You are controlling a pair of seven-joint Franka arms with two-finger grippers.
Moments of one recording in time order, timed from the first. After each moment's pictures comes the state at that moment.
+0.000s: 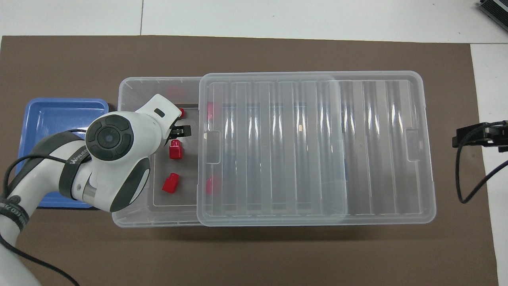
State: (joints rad) left arm -0.34 0.09 -0.04 -2.09 0.16 2.38 -0.53; right arm -0.01 -0.08 -0.06 -1.69 -0.03 1.58 0.05
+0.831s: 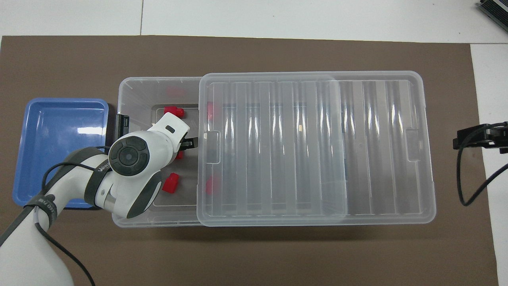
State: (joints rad) left arm -0.35 0.16 -0.05 -2.22 0.16 2.57 -0.61; right arm 0.06 -0.08 -0.13 -1.67 -0.03 1.56 0.05
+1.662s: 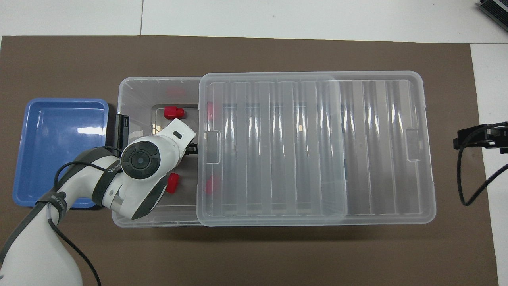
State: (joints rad) left arm -0.36 0.18 -0.05 -2.23 0.23 2.58 -0.61; right arm 0.06 -0.08 -0.13 -1.67 -0.03 1.56 0.05
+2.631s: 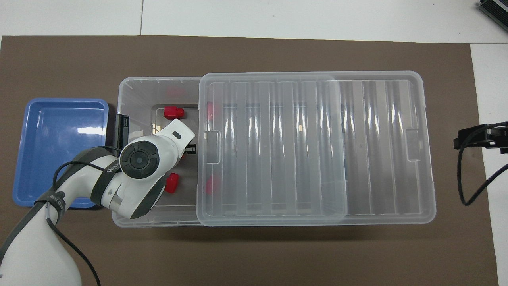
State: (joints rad) left arm -0.36 0.18 -0.05 -2.23 0.23 2.58 -0.57; right arm 0.06 -0.08 -0.13 -1.67 -0.03 1.56 0.05
